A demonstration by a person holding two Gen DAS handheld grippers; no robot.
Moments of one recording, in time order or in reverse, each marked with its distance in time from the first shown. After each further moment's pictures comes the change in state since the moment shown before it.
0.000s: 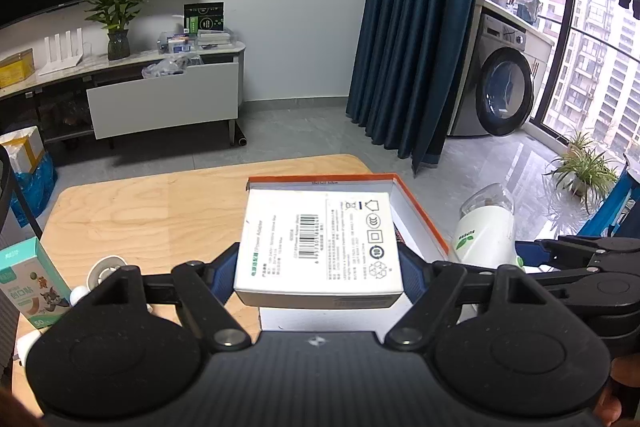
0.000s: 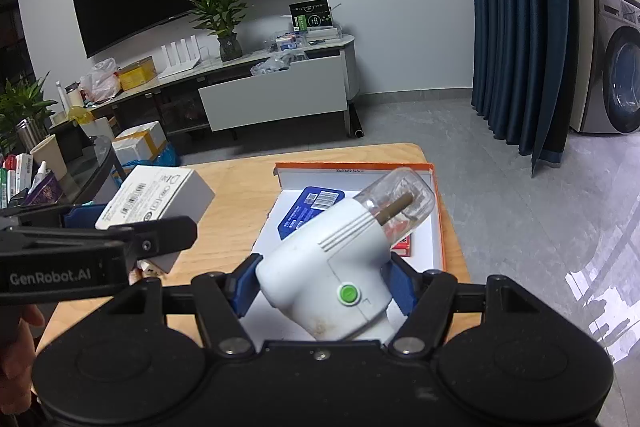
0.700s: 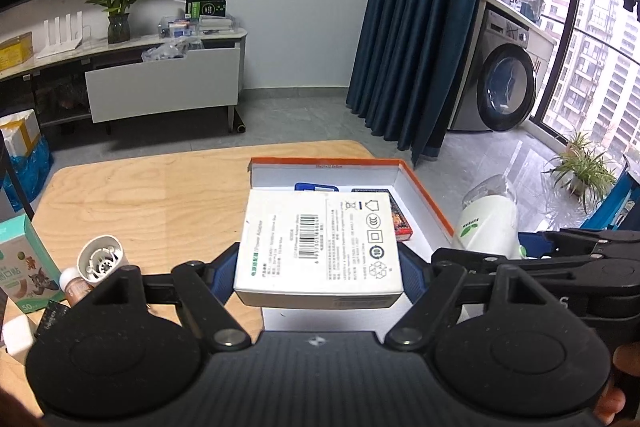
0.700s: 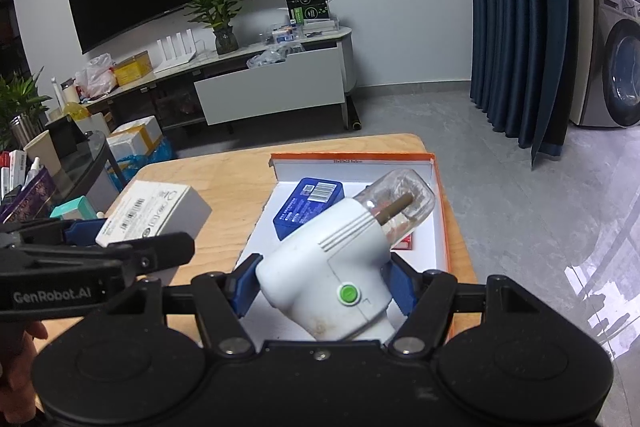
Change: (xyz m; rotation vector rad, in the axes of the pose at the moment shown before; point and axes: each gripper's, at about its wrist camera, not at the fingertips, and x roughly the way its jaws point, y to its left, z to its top) left arm 0.006 0.012 -0.011 -0.031 0.023 -0.010; right arm 0.013 -0.001 -0.005 0.006 0.018 -0.008
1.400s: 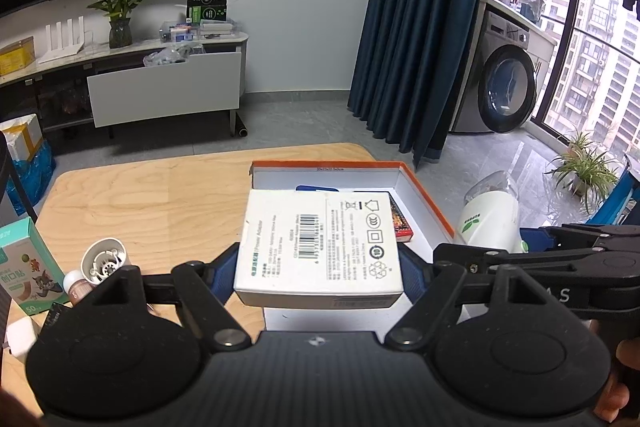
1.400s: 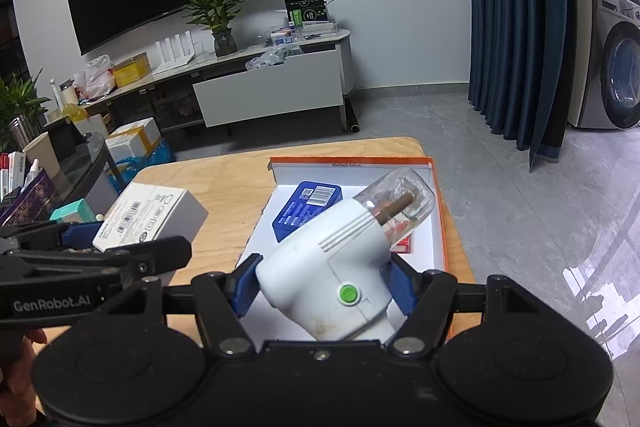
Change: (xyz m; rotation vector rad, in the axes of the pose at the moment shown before) left arm -0.004 -0.003 -0.002 0.011 -0.008 0.008; right arm -0.003 0.001 0.005 -0.001 -0.004 -0.006
